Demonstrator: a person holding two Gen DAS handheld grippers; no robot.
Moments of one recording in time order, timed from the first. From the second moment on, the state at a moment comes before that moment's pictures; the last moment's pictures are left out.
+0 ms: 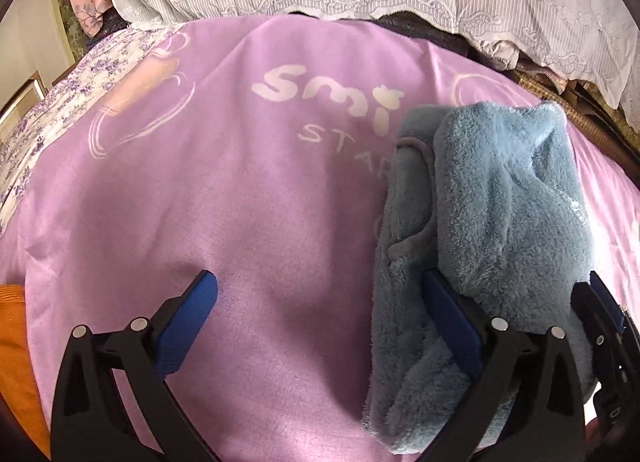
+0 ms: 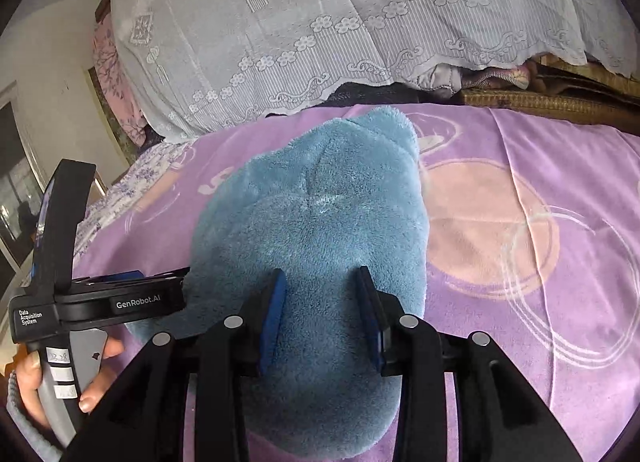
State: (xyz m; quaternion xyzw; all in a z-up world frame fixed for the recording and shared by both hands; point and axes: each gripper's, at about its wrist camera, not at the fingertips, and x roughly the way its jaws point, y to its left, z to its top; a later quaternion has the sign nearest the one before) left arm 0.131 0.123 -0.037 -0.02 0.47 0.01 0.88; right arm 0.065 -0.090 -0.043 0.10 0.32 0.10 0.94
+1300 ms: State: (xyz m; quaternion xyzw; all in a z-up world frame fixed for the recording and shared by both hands) left arm 0.104 0.111 -0.006 0.00 0.38 0.00 0.92; right arm 0.057 -0.084 -0.028 0.07 0.34 0.10 0.93
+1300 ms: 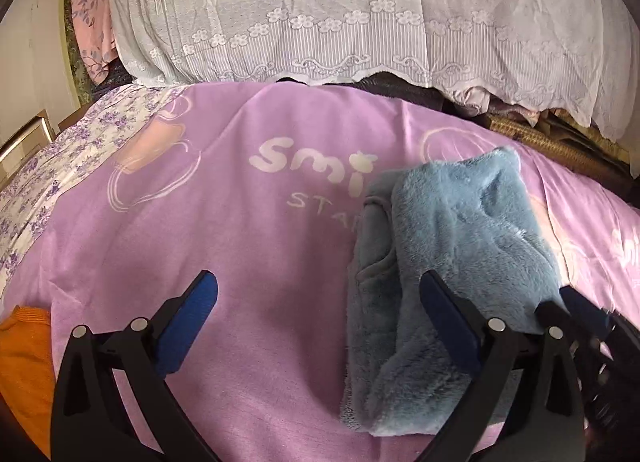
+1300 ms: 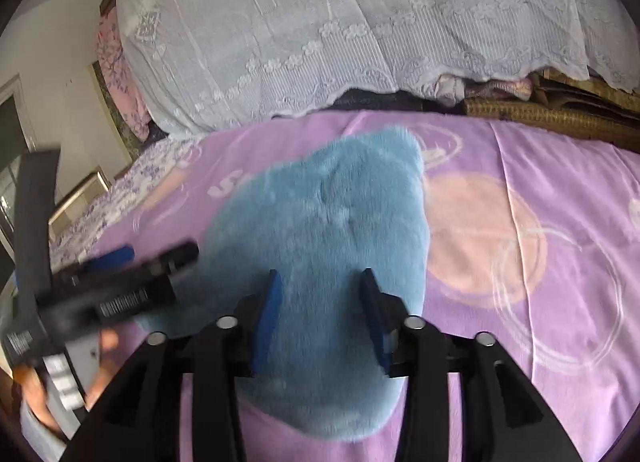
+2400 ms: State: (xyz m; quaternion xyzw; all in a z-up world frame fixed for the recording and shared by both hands) left arm 0.157 0.114 -0.065 -0.24 0.52 -0.28 0.77; right arm 0.129 -0.148 -0.085 0.35 0.42 0.21 0.81
